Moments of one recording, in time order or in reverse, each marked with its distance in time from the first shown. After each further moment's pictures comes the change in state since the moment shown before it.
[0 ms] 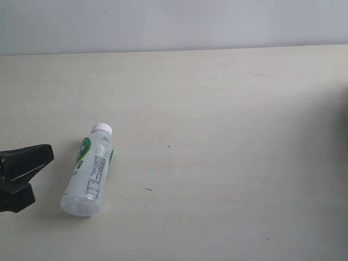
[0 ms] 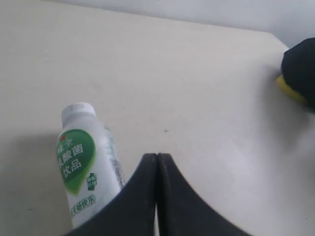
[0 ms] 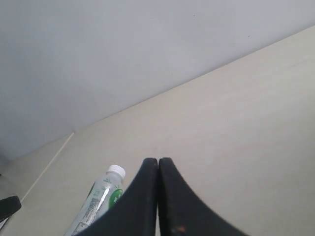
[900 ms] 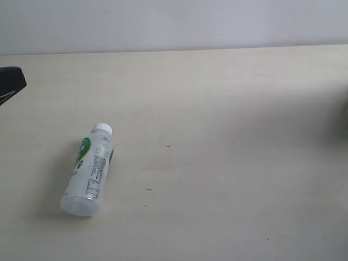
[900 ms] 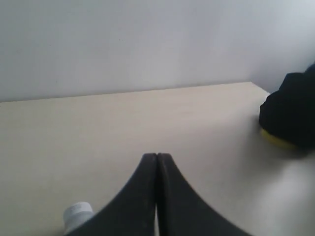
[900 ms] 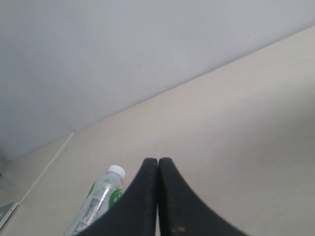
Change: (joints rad) left arm 0.000 -0.151 -0.286 0.088 0.296 0.058; right arm 0.000 0.000 0.000 0.000 0.000 0.000
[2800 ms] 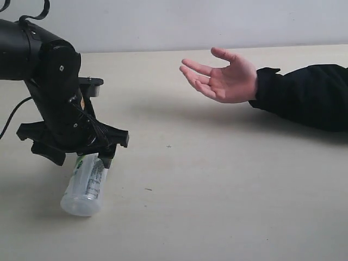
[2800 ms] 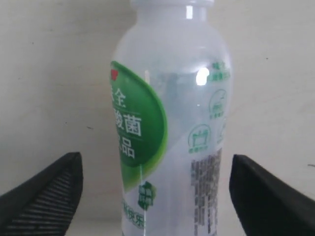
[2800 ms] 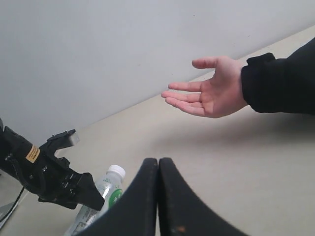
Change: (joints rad) left arm 0.004 1.109 -0.696 -0.092 0.902 -0.148; right arm 0.000 0.000 0.000 0.000 0.000 0.000
